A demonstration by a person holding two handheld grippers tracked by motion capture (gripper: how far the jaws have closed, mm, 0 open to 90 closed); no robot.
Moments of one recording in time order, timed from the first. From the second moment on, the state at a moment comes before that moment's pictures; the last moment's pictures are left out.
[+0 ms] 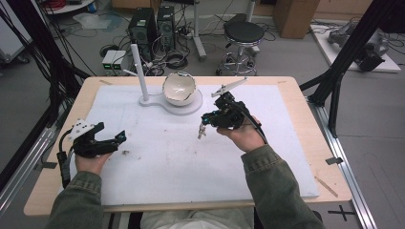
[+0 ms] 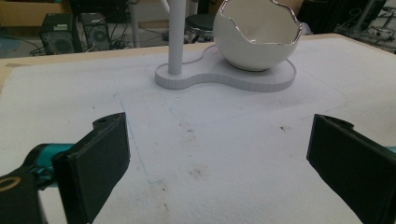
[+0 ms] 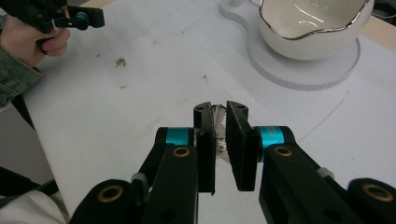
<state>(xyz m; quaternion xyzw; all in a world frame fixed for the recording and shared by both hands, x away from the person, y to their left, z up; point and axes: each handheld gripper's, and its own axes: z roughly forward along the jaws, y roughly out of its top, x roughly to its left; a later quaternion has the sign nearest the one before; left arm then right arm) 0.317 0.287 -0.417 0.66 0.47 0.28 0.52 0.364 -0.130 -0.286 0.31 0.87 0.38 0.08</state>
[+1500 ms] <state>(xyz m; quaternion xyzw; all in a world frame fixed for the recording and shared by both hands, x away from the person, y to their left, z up) 0.319 0.289 -0.418 0.65 0.47 0.28 0.53 0.425 -0.042 -0.227 0.30 0.87 0.38 0.06</state>
